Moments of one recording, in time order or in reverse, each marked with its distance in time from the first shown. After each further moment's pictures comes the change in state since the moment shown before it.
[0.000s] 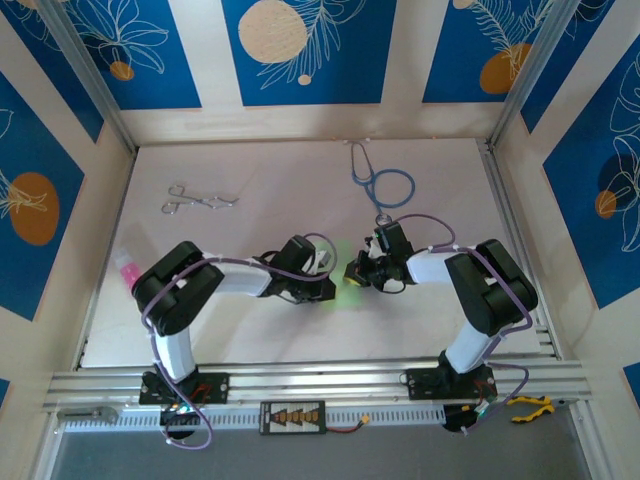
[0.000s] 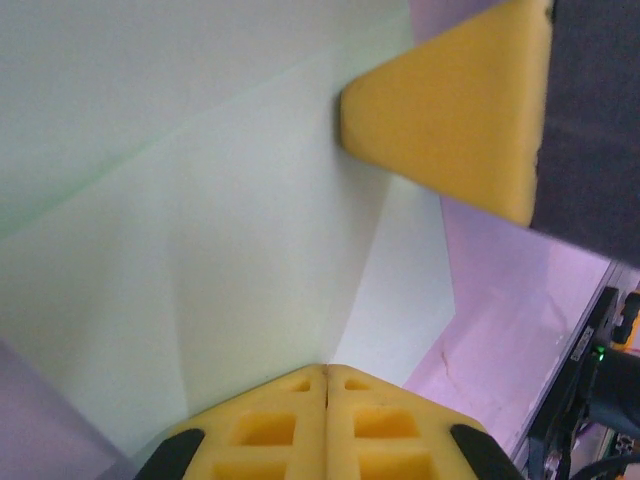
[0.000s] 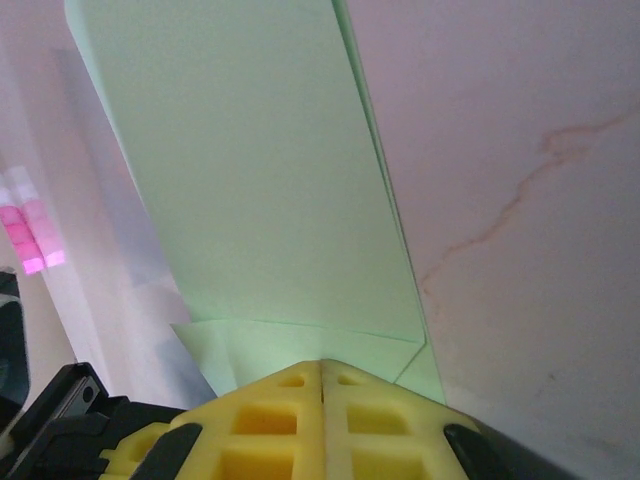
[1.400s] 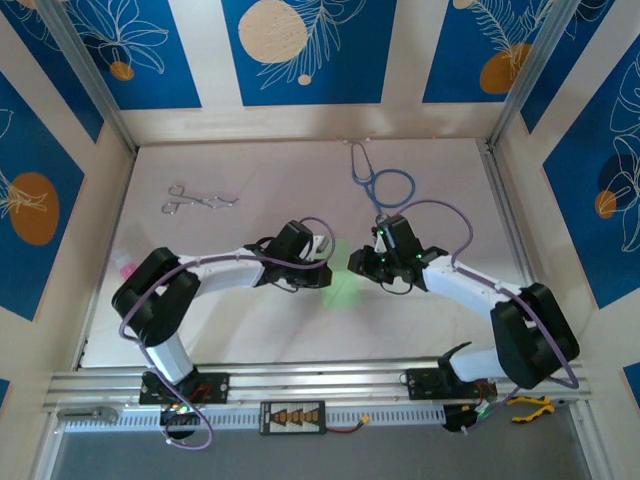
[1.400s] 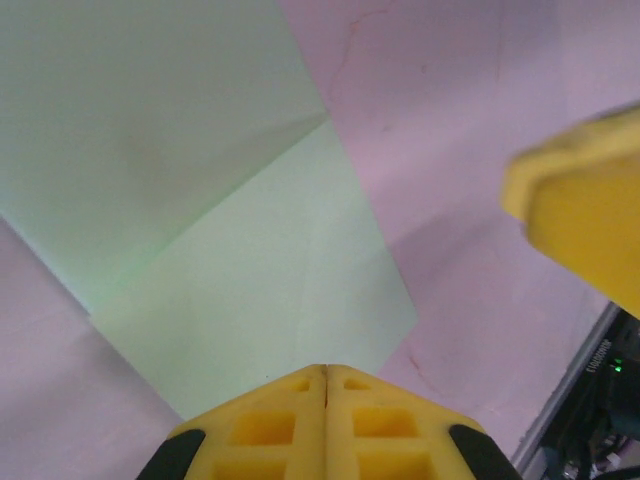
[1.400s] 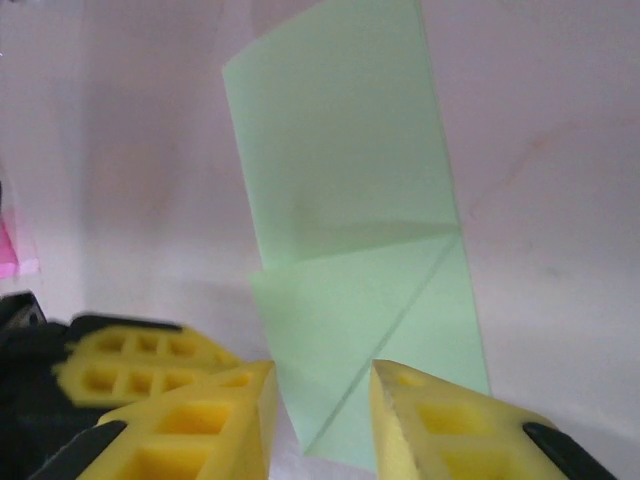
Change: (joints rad) left arm 0.035 -0.110 0.096 -0.207 -0.111 0.136; right arm 0.074 -0.345 0.023 -0.297 0.231 -0.062
